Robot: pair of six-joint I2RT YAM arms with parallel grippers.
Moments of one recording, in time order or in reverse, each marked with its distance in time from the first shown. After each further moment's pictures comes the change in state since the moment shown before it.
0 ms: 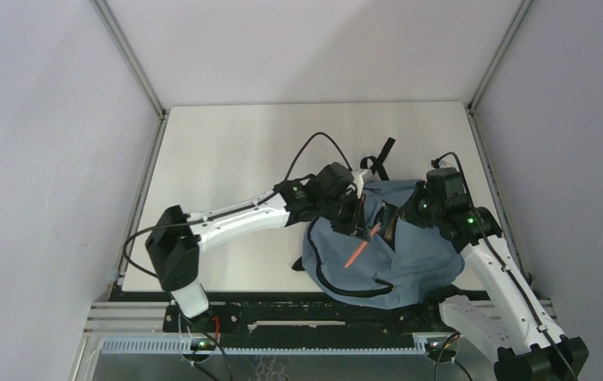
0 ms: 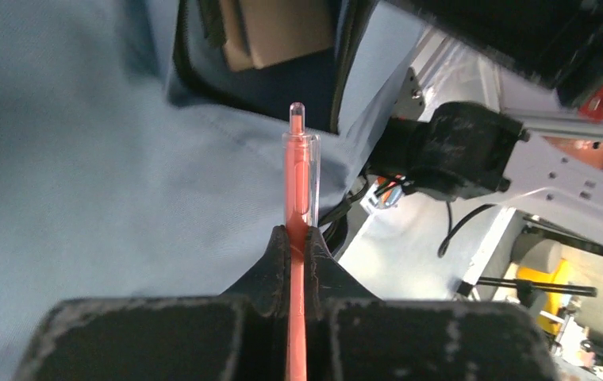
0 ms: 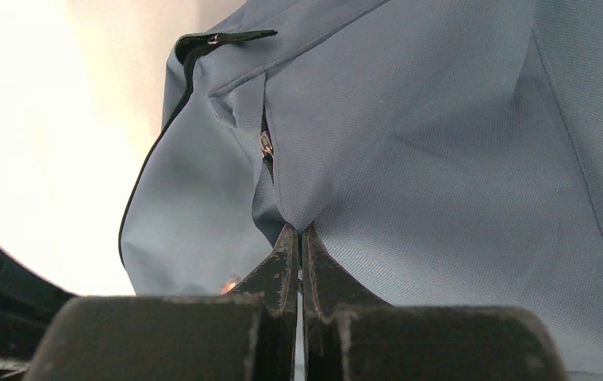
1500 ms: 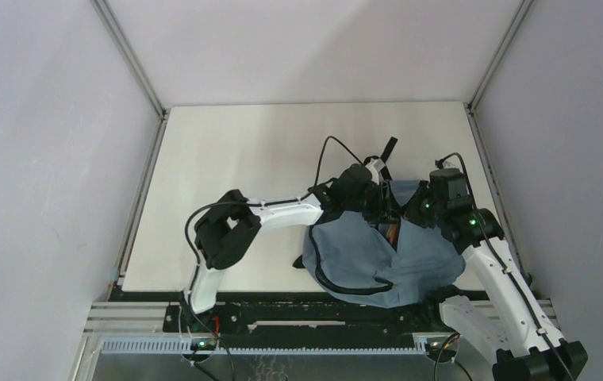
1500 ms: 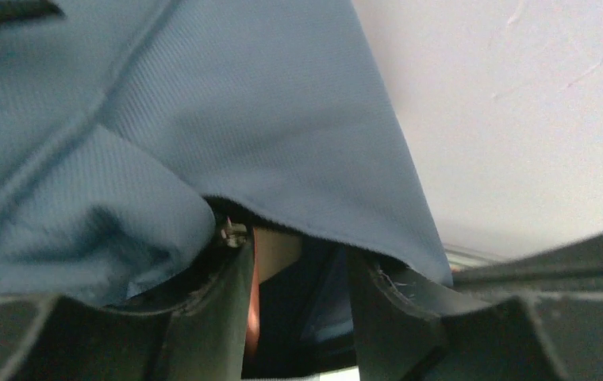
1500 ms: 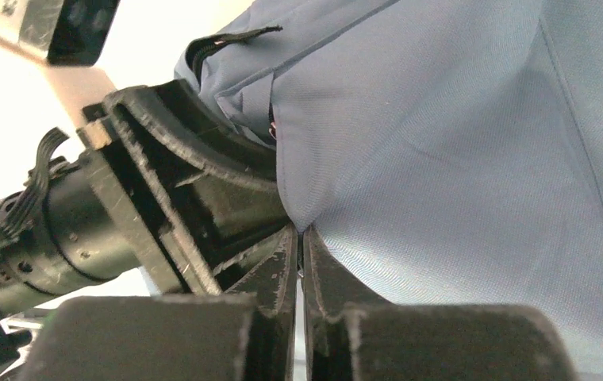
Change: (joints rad) left arm 0.019 0.397 0.125 0.557 -0.013 -0.386; right arm -0.013 -0.014 -0.006 0.010 -0.010 0.023
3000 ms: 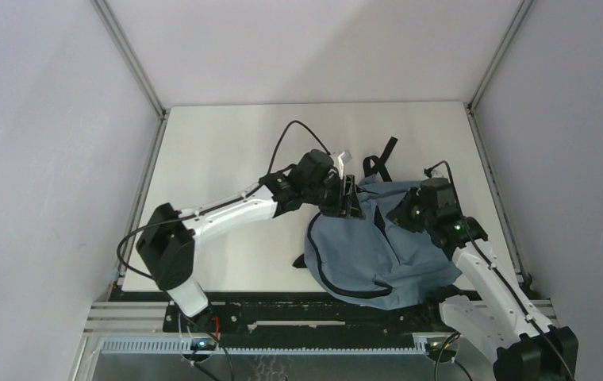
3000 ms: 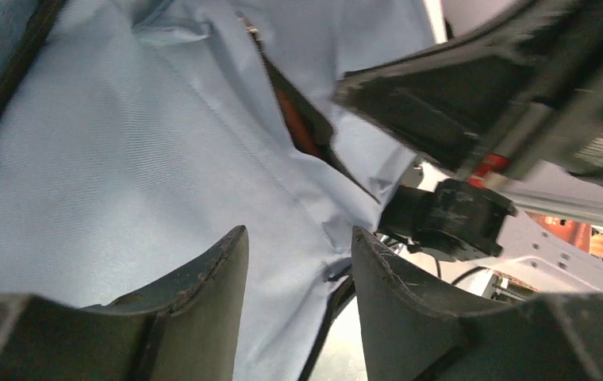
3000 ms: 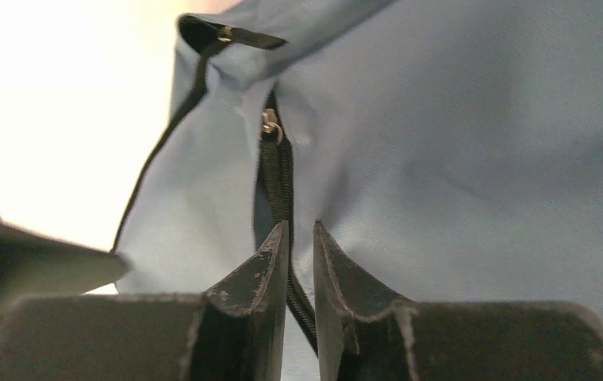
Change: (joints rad) left arm 0.106 -0.425 -0.173 -0.433 0.004 0.328; right arm 0.007 0.015 -0.215 0.237 -0.056 0.023
